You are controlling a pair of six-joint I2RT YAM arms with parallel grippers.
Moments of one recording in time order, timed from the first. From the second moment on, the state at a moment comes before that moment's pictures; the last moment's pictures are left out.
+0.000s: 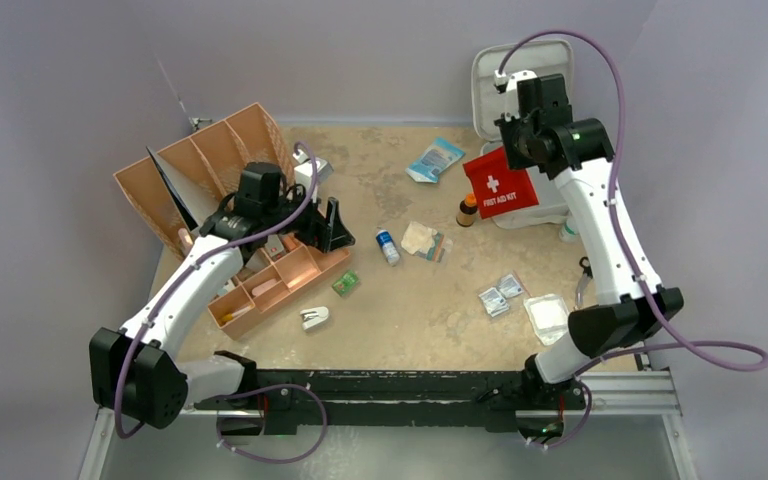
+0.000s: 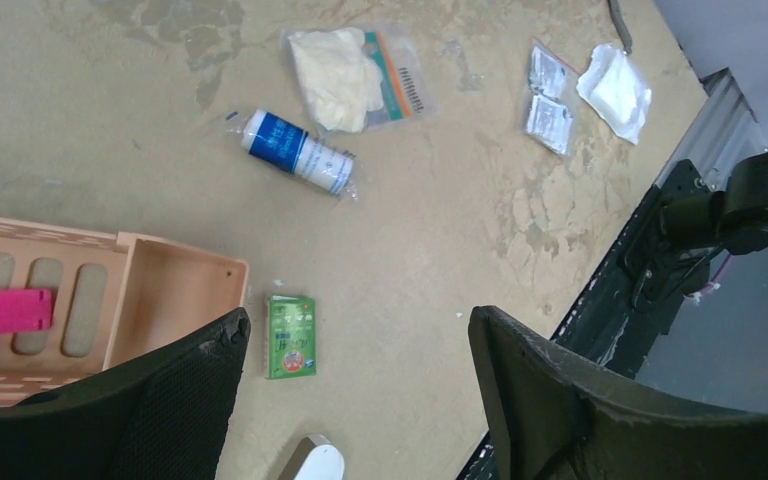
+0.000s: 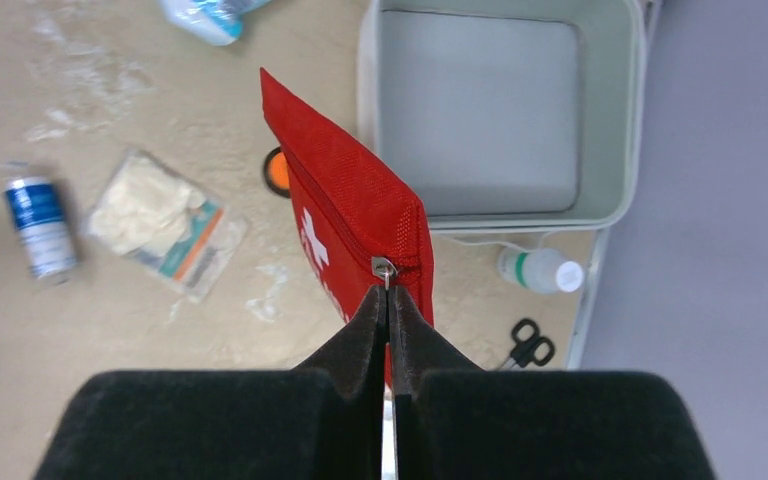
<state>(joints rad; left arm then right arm) -0.32 1.22 1.02 -0.44 0.62 -0.09 0.28 1.55 1.90 -1.11 0.19 -0.08</state>
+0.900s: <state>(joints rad) -0.34 1.21 1.00 -0.45 0.59 -0.07 0.05 1.99 1.89 -0.53 0.51 -0.40</state>
